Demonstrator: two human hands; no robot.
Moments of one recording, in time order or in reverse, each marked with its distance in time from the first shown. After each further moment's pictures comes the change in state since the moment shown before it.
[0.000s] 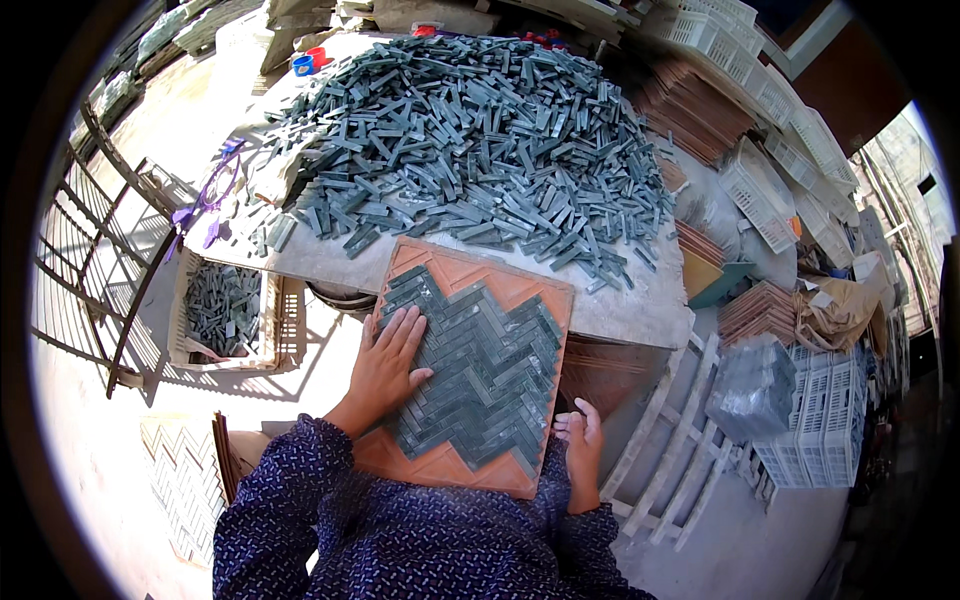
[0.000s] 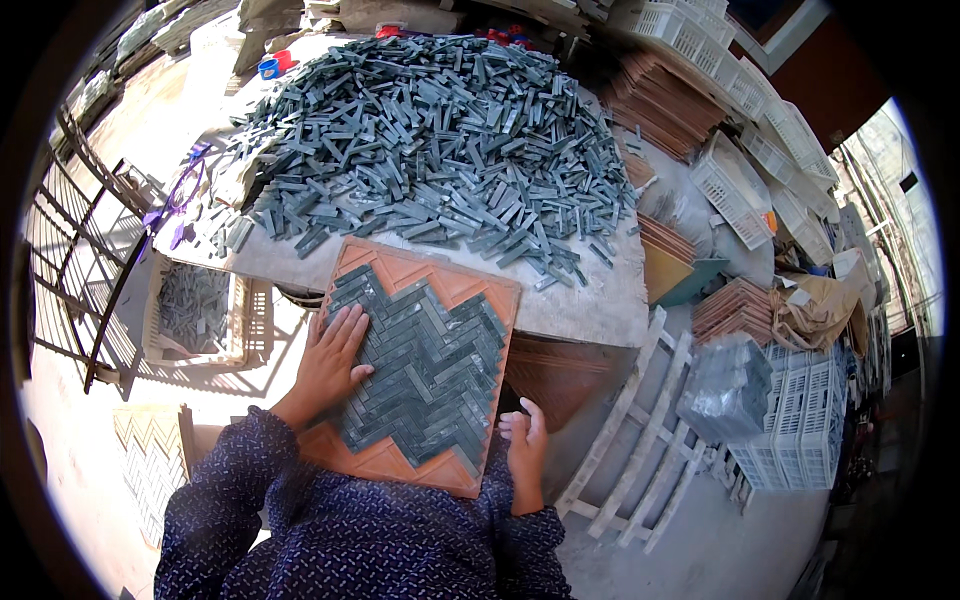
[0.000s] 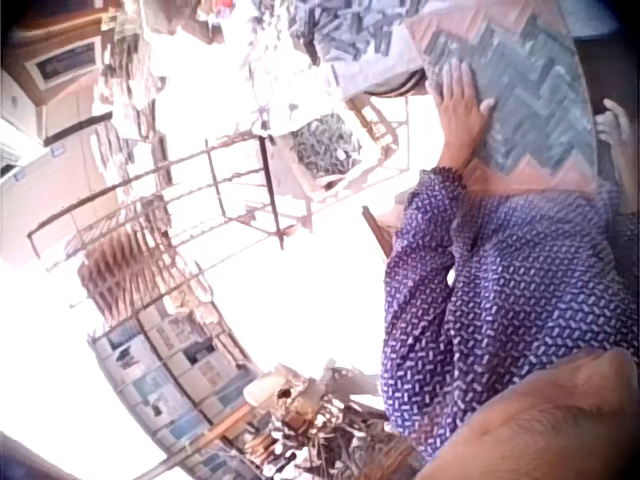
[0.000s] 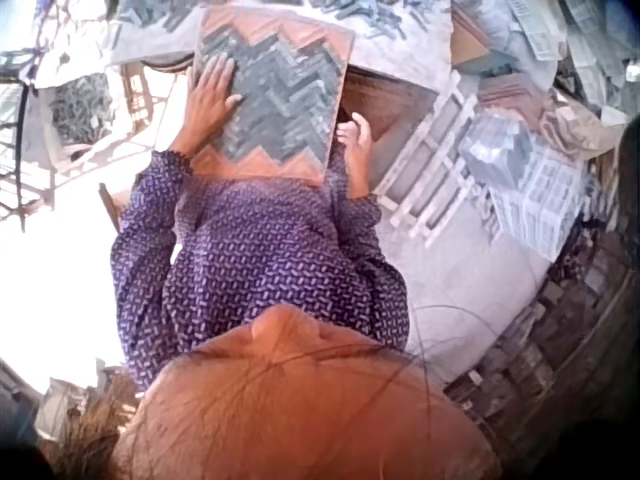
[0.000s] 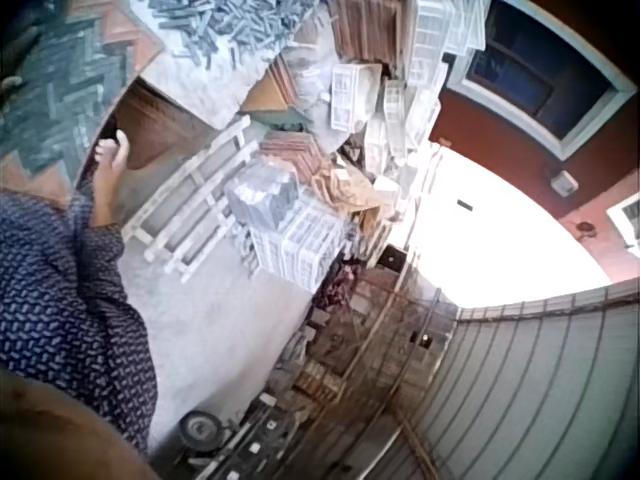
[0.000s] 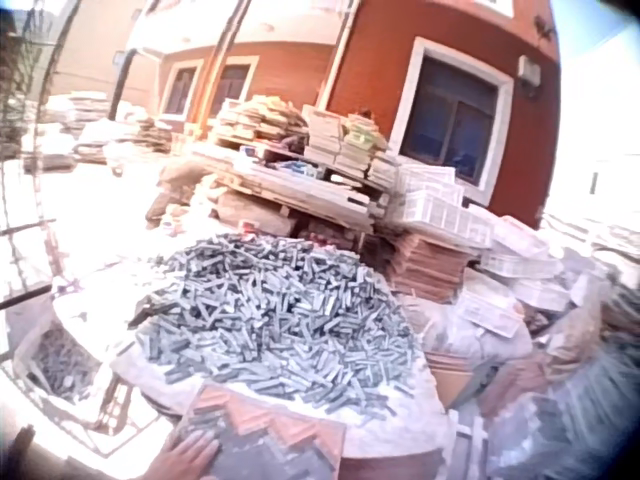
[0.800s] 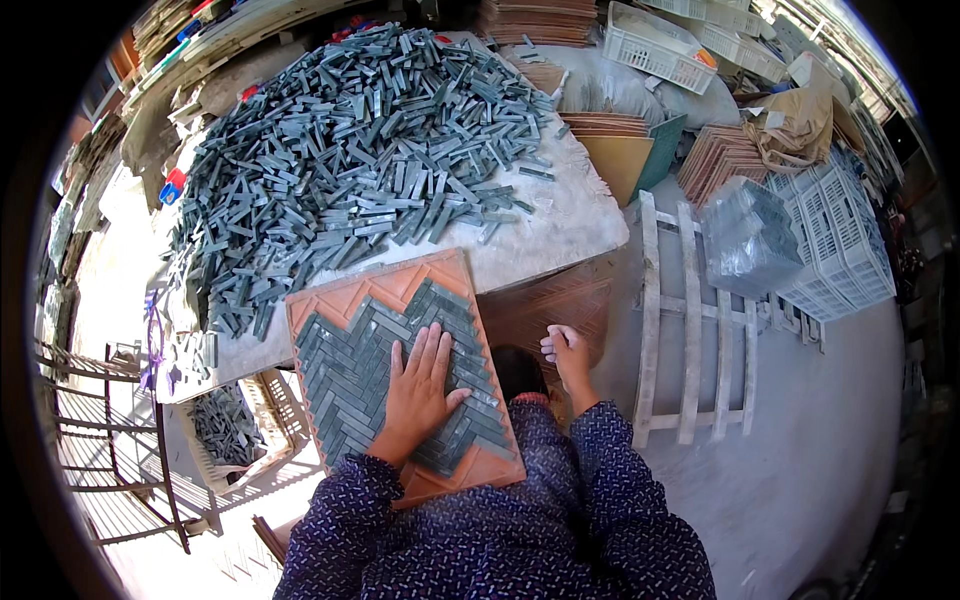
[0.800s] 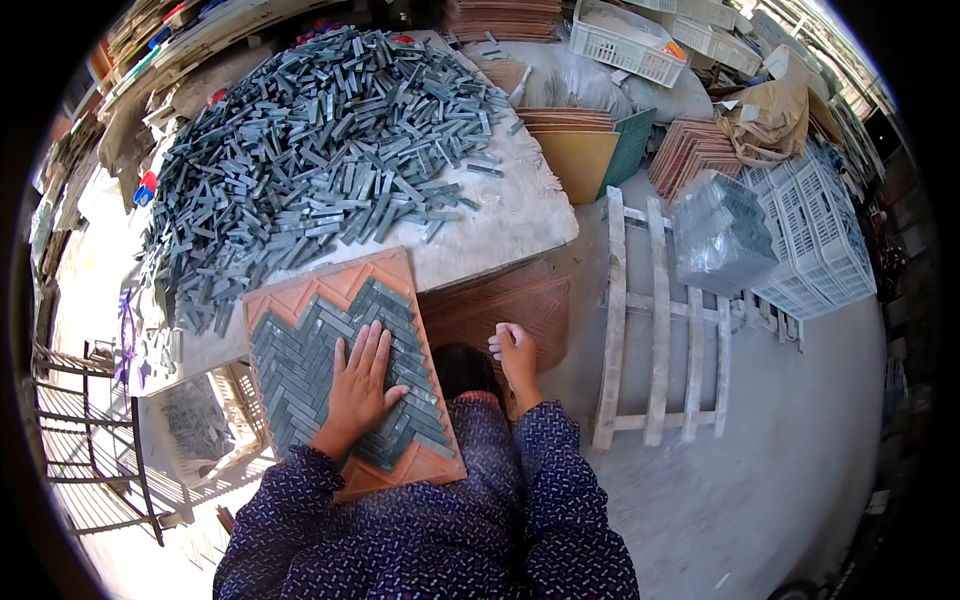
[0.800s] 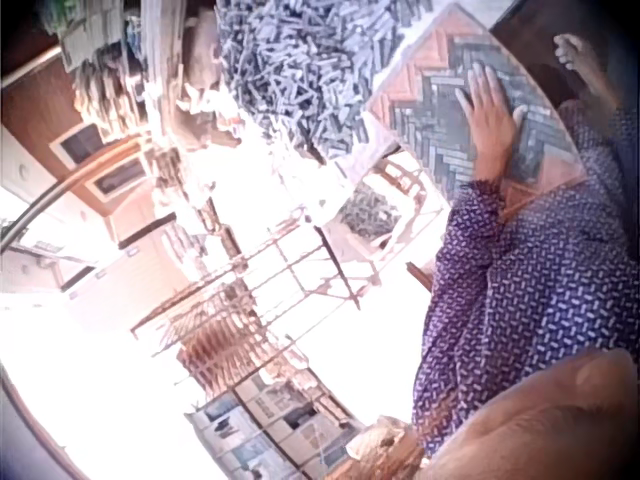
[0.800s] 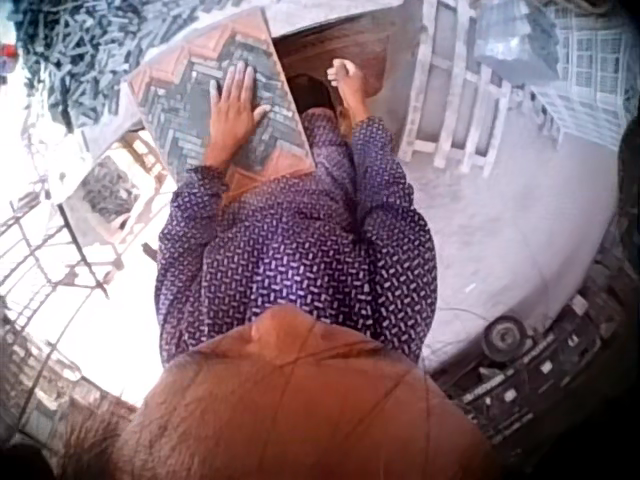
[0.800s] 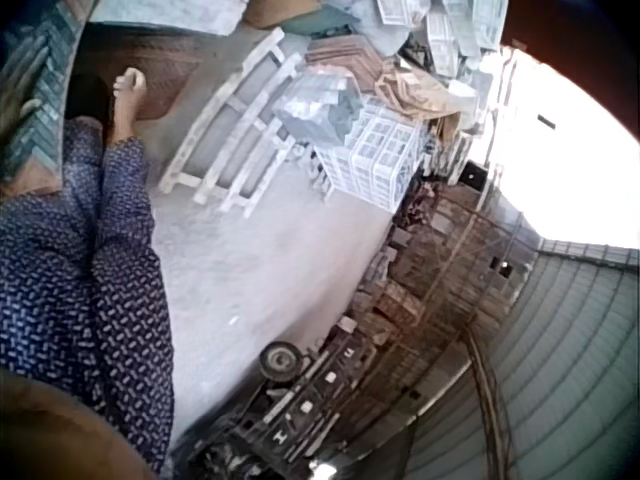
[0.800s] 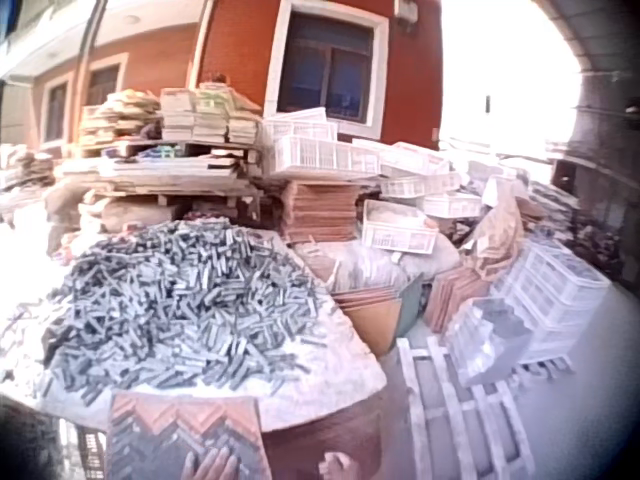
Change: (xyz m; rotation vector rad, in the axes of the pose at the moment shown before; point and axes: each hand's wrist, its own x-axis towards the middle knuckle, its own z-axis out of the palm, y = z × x) left_hand 0.054 0.111 0.029 -0.038 -0.110 0.351; right_hand 0.085 0.064 -0.033 0.160 0.274 0.159
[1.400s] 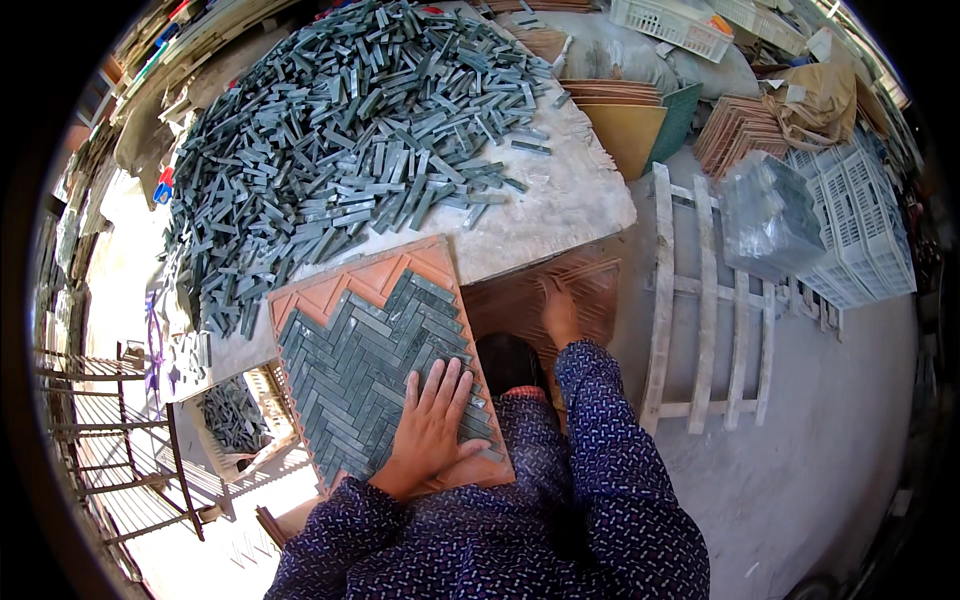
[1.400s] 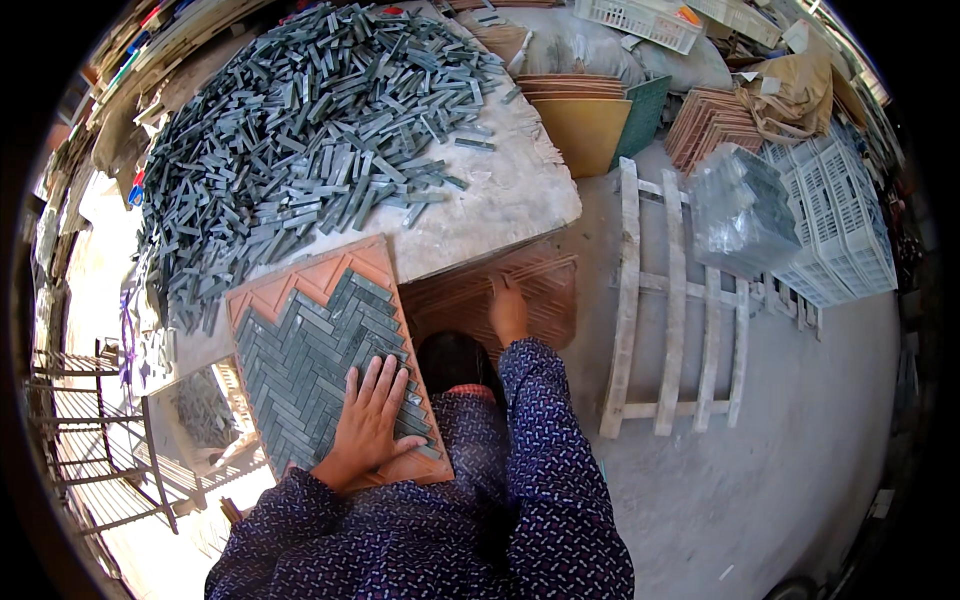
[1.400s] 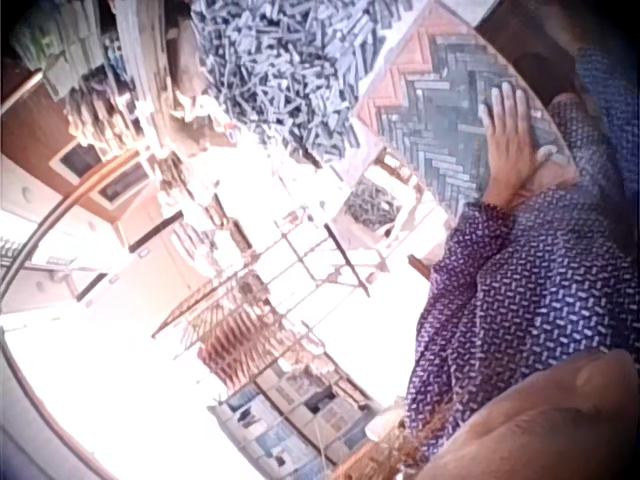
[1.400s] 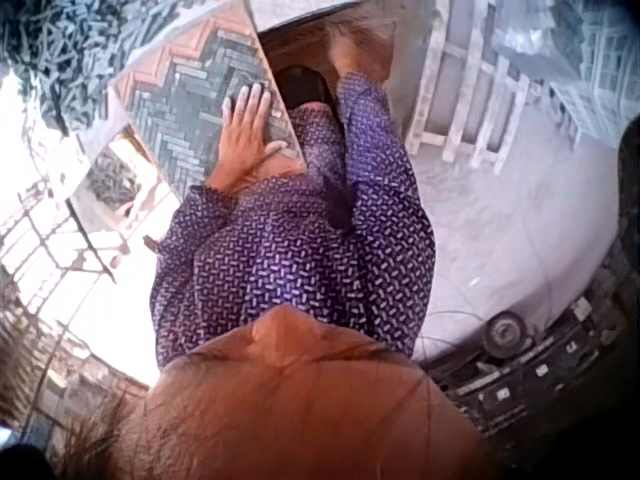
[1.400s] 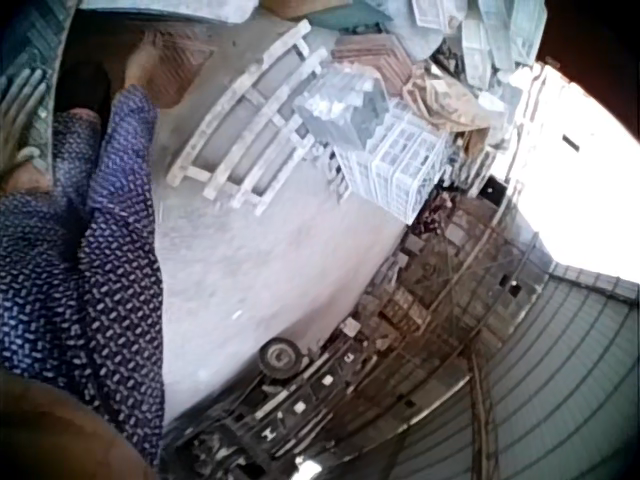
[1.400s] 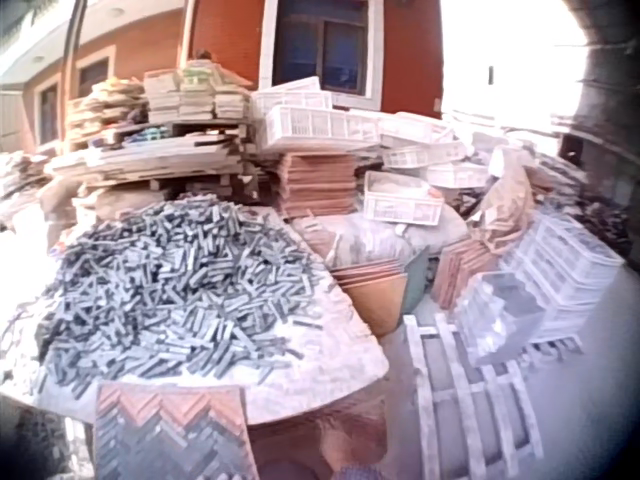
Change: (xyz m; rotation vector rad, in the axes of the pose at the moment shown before) left_hand -0.024 0.044 -0.009 -0.057 -0.240 0.084; right_hand 0.089 0.043 0.014 -0.807 0.085 -0.618
